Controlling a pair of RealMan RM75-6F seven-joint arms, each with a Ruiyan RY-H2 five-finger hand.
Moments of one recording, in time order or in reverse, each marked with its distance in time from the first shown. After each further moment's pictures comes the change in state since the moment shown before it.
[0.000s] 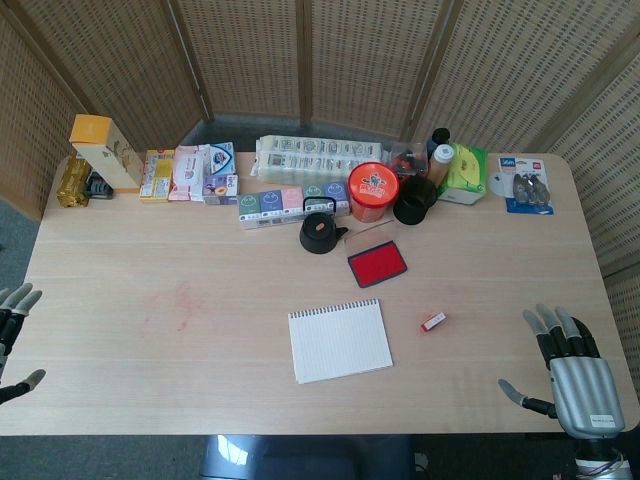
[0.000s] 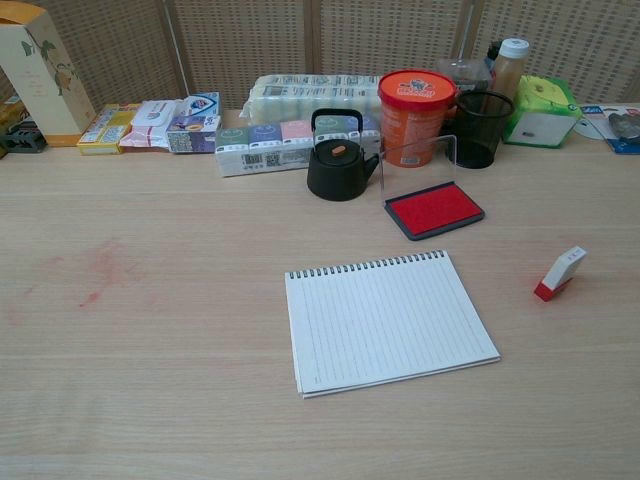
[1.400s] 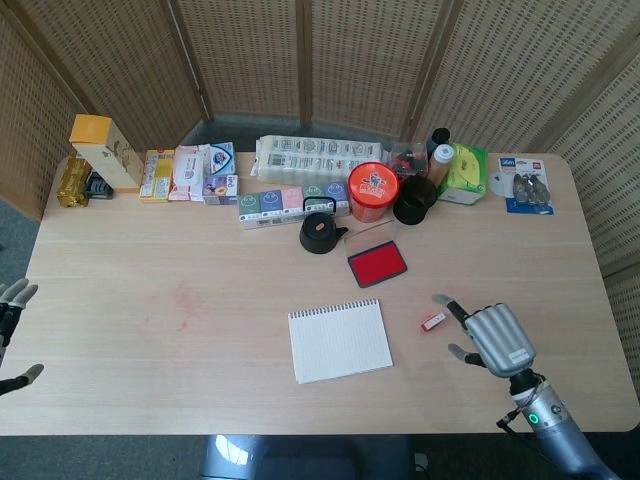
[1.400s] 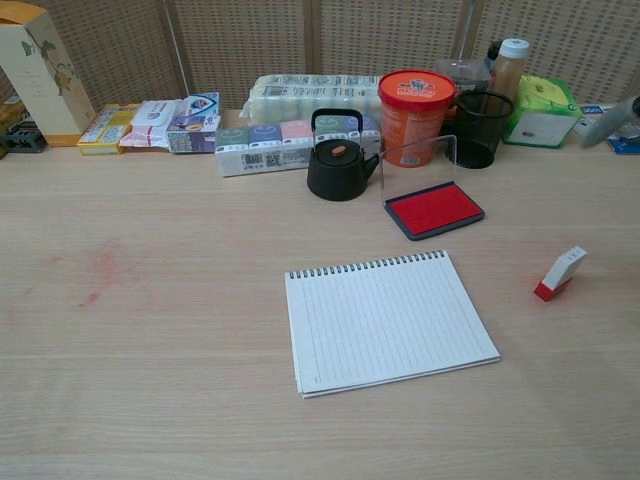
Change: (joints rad) left arm -0.025 -0.005 -0.022 -0.003 -0.084 -0.059 0.000; right arm 0.323 -0.168 0.078 0.319 -0.090 -0.314 0.292
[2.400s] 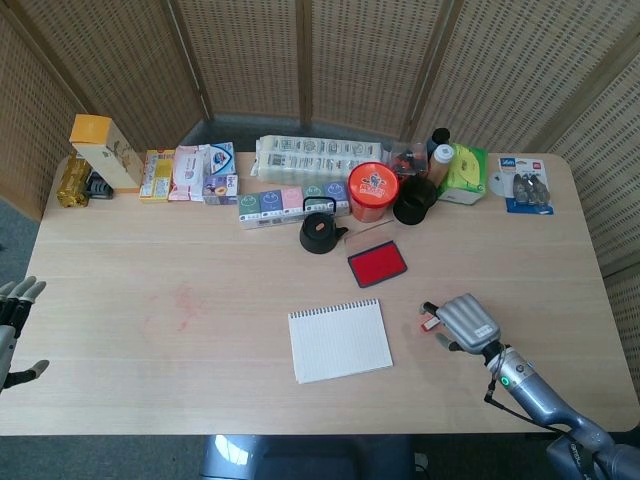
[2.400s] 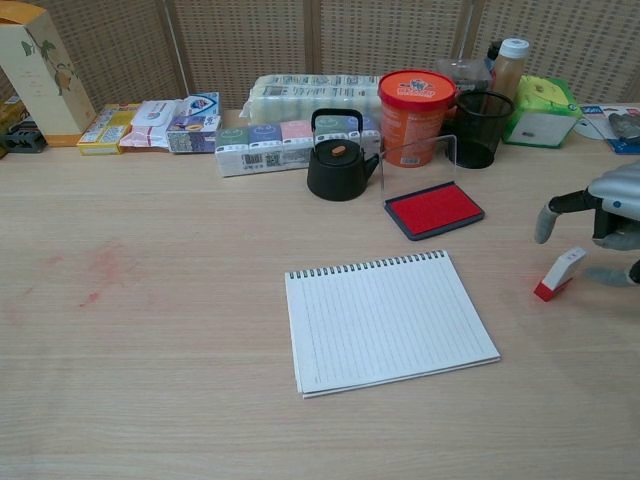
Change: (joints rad) left arm -0.033 -0.026 -0.017 -0.007 -0.080 -0.066 0.063; right arm 0.197 -0.150 -0.076 0.340 0.041 -0.230 0.108
